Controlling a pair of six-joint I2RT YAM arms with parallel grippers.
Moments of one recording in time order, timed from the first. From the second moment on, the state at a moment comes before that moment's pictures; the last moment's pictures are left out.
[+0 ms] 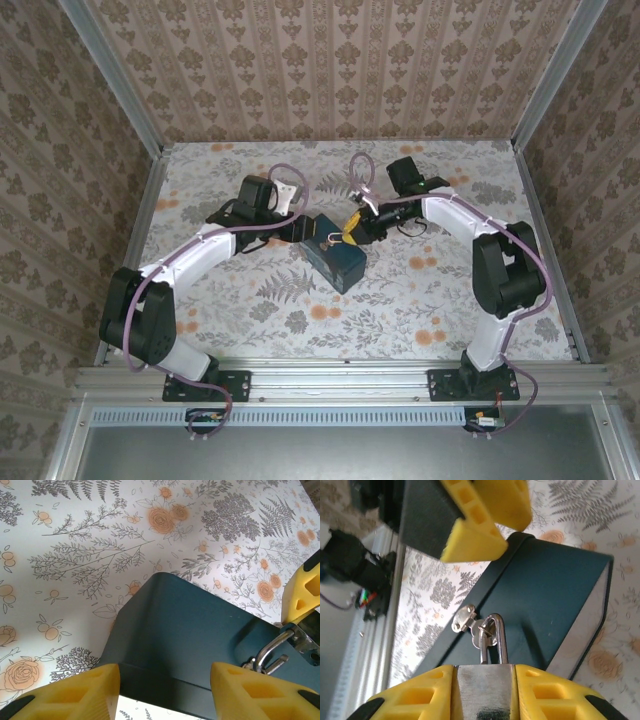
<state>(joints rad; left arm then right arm) -0.50 1.51 1.04 -0.32 0.42 -0.21 0.31 1.82 1.37 -0.68 -0.99 -0.50</state>
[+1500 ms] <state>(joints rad) -0.50 1.76 1.23 -0.20 1.00 0.68 0.31 1.70 1.13 -0.15 -0.91 1.02</state>
